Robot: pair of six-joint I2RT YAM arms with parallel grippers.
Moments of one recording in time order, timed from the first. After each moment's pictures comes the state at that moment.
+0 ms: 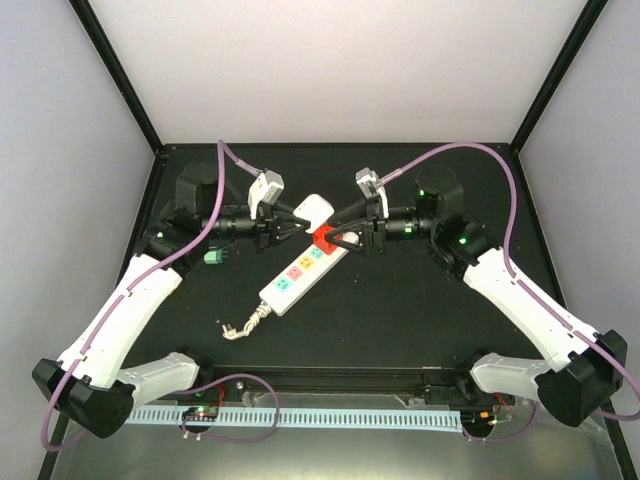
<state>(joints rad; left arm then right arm) -0.44 1.09 1.20 -0.49 0.89 -0.03 0.60 1.20 1.11 -0.11 -0.99 0.40</state>
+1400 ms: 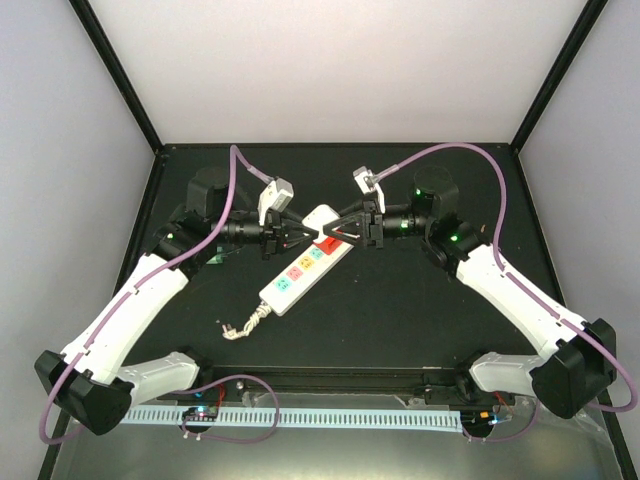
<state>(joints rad) -0.48 1.11 1.16 -0.46 0.91 -0.05 0.59 1.24 1.08 0.03 -1.03 0.56</state>
